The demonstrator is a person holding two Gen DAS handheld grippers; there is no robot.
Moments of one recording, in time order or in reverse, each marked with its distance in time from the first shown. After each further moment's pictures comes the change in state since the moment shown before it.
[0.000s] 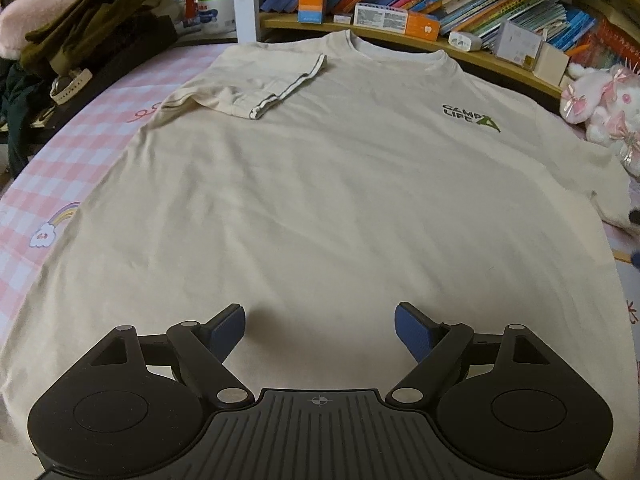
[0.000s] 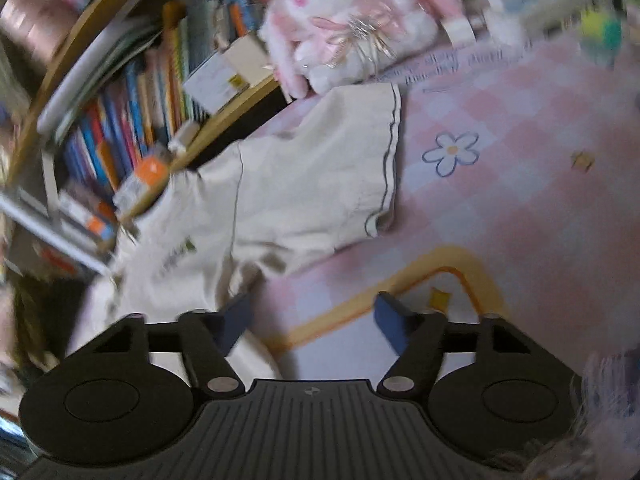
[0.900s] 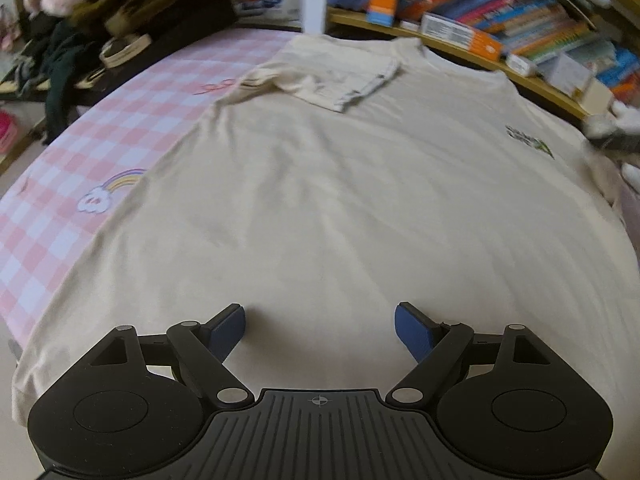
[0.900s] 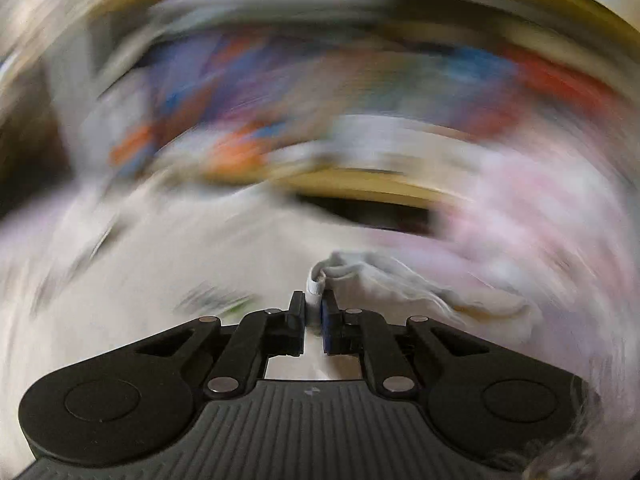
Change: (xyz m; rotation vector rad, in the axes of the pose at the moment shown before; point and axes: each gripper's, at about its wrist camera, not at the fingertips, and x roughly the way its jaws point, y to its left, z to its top) left arm -0.004 0.067 -0.005 -0.135 0.003 0.034; right arm 0.091 0.193 -0.012 -0.934 -0.022 -0.105
